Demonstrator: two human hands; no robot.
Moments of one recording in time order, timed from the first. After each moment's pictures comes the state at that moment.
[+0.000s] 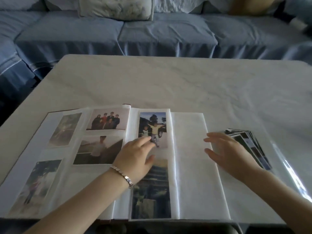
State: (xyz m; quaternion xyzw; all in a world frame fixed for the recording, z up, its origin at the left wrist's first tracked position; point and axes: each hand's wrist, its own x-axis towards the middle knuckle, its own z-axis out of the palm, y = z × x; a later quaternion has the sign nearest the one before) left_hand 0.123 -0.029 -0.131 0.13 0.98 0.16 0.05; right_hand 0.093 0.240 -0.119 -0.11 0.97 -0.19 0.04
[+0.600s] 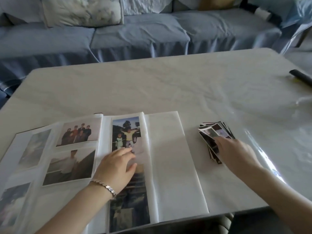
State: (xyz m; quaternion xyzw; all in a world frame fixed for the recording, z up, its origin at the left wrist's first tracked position) left_hand 0.117 -0.004 -0.134 0.10 0.98 0.13 0.09; right_hand 0.107 0.308 -0.129 0.04 1.00 -0.01 0.04
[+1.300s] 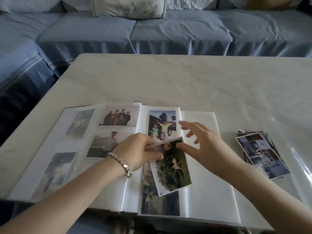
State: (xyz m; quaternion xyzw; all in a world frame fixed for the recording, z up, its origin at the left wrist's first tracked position) left_hand 0.119 -0.037 -0.091 0.04 0.94 0.32 0.12; right_hand 0.102 0.168 -0.079 -0.20 0.91 -0.35 0.08
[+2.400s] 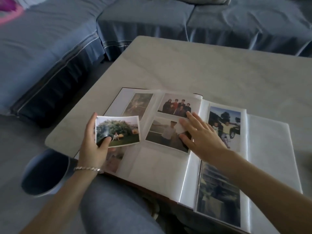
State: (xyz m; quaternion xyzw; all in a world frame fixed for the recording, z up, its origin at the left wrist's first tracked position) left_hand 0.219 -0.232 -0.151 -0.27 0.84 0.41 -0.23; right_hand 0.070 0.025 -0.153 -0.36 0.92 -0.11 0.10
